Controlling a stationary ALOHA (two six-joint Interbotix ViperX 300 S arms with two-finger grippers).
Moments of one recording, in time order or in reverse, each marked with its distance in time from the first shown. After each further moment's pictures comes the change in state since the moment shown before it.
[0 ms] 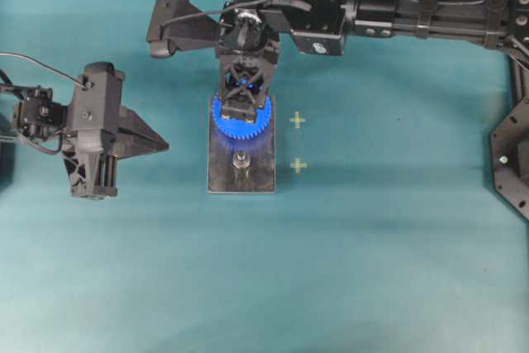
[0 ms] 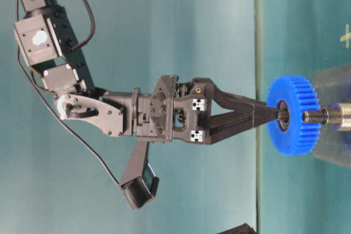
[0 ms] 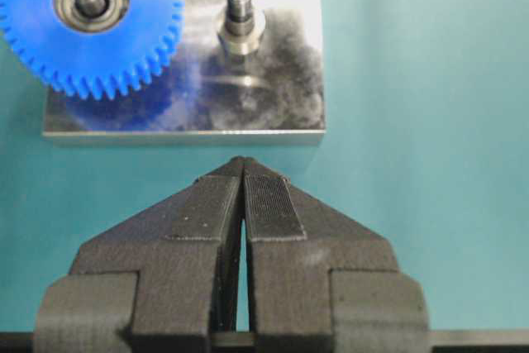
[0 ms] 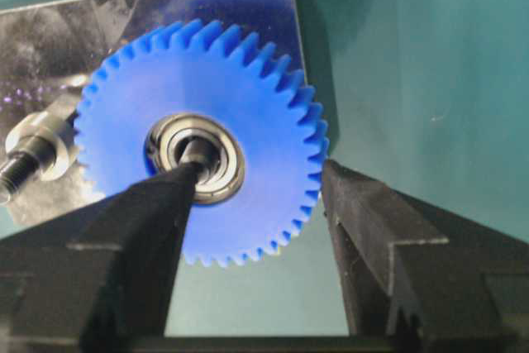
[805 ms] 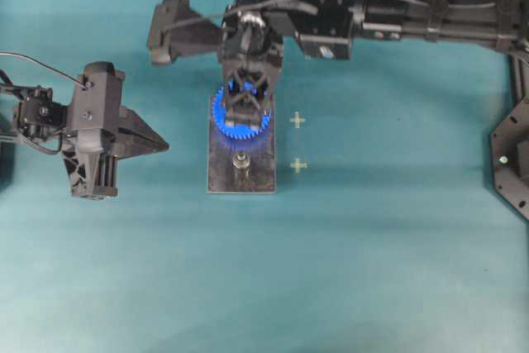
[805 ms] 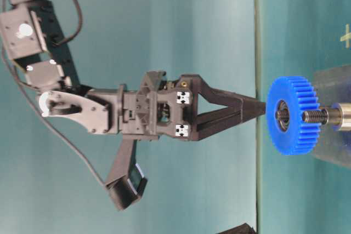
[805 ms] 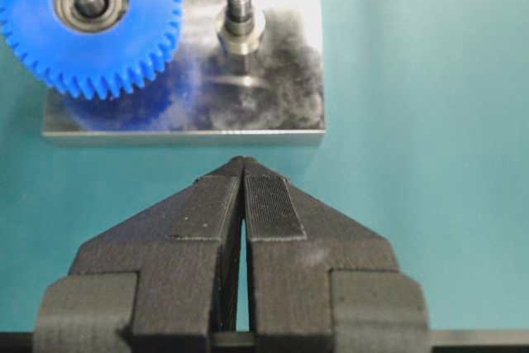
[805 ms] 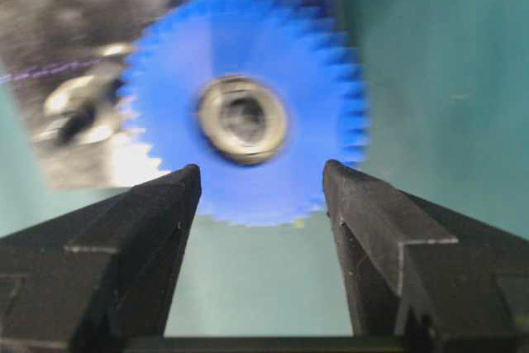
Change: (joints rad) left arm 0.000 0.000 0.000 0.000 -0.002 0.000; right arm 0.043 -0.034 0.000 0.002 0.043 -0.006
